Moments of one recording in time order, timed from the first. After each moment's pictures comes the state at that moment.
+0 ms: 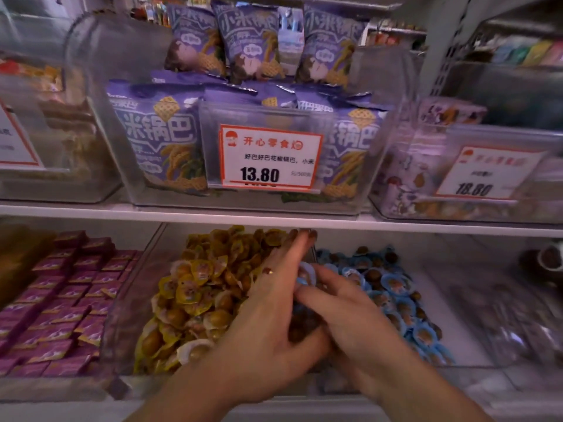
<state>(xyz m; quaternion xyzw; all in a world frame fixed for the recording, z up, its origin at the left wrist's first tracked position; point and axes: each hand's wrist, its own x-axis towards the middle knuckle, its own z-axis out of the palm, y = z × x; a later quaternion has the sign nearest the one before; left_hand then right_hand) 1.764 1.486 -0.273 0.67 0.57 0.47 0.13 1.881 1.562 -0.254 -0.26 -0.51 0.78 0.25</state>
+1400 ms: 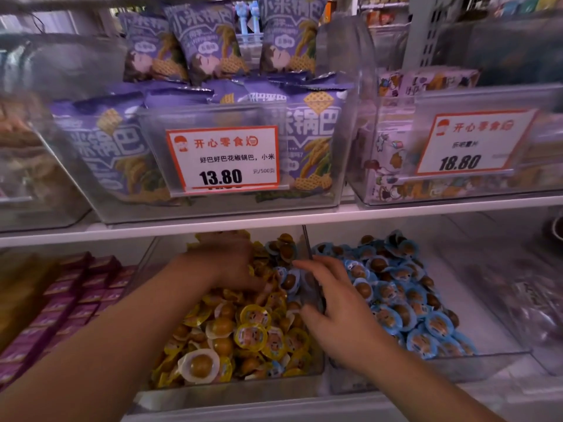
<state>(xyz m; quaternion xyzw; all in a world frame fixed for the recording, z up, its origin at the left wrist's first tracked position) 1.643 1.586 -0.276 0.64 0.76 -0.11 0.01 1.890 1.605 -0.313 -0.29 -0.85 0.35 0.25</state>
